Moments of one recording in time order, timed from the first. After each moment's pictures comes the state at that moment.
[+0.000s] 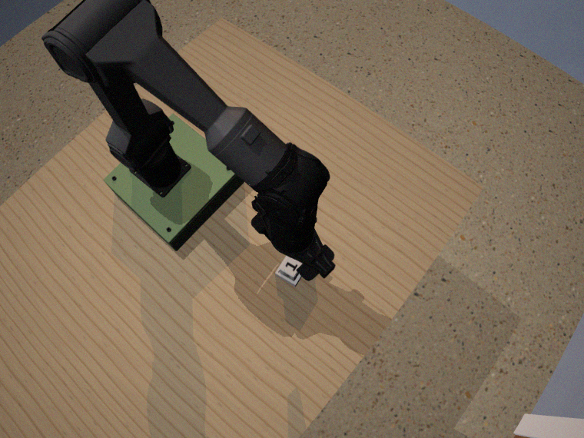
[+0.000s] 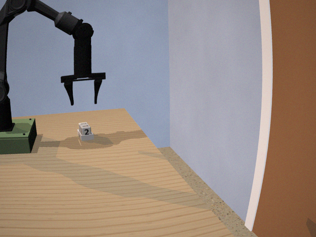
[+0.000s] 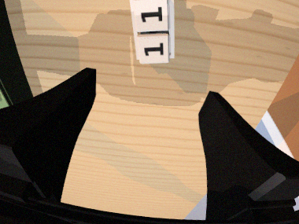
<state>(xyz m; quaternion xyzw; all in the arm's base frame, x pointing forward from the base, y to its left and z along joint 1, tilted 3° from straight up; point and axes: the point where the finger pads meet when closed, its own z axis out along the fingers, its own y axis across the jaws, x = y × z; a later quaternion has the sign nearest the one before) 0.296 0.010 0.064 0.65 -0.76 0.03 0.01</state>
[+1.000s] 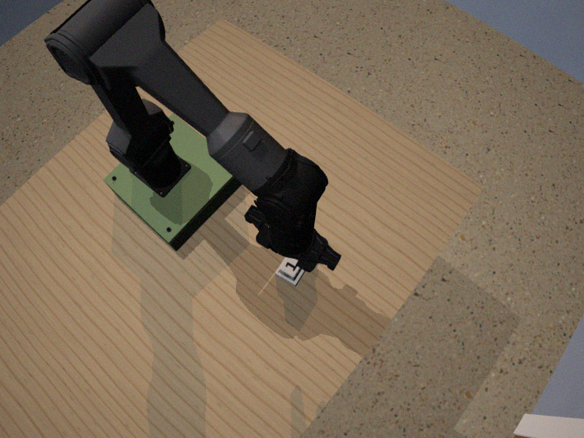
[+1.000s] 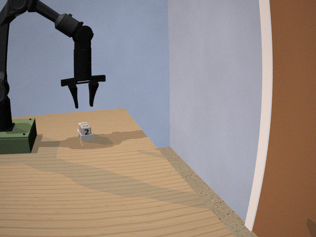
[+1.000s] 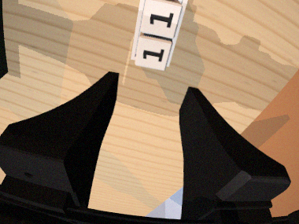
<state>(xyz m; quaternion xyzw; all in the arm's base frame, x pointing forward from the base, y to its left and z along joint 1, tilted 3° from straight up) 0.296 0.010 0.055 0.74 -0.67 0.03 0.01</state>
